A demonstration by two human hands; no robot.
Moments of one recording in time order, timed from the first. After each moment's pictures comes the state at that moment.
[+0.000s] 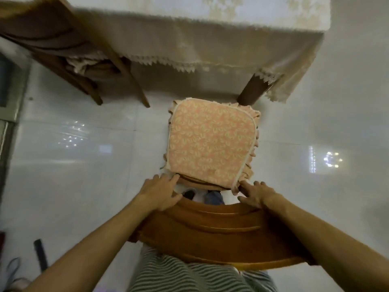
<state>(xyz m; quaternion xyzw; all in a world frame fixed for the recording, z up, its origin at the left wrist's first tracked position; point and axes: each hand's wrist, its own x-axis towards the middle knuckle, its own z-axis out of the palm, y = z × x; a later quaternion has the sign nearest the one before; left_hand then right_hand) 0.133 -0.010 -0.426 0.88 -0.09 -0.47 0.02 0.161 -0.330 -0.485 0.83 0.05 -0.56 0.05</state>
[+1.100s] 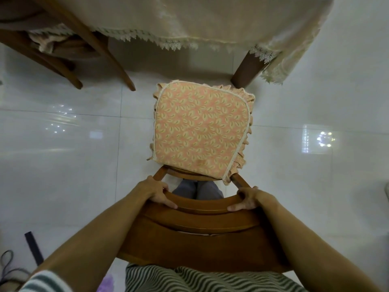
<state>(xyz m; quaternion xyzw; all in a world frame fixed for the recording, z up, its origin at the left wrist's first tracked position) 0.151 -0.033 -0.513 0.71 0.02 -0.70 0.02 0.155 -0.352 -0.517 0.69 -0.10 -0.71 -0.01</state>
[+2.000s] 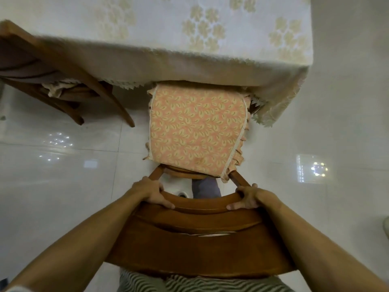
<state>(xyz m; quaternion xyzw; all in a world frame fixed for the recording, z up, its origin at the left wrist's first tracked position) 0.282 -0.022 -0.483 0.78 0.02 -0.63 0.04 0.300 -0.340 -0.476 0.75 -0.05 -0.66 0.01</state>
